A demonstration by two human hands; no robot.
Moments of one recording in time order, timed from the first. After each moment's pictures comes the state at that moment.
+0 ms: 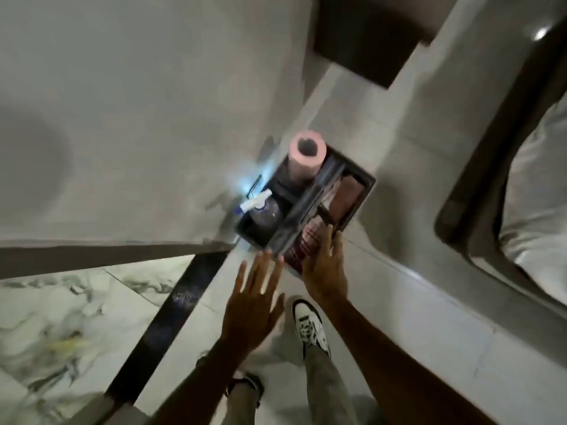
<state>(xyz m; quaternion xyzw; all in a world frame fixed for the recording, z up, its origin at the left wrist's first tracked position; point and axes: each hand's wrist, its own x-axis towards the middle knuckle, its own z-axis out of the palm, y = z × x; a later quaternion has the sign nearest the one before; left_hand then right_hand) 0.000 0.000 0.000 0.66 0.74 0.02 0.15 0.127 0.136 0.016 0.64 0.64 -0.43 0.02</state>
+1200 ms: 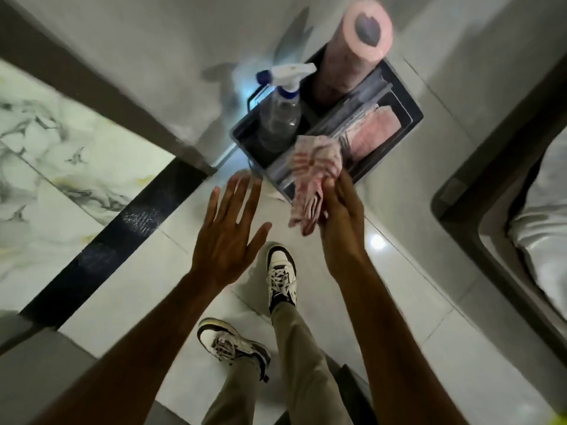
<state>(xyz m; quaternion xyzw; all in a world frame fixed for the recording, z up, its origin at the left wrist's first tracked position) -0.014 -0.051 -0.122 0.56 0.80 0.07 0.20 0.121 0.087 -0.045 0.59 0.42 -0.66 -0.21</state>
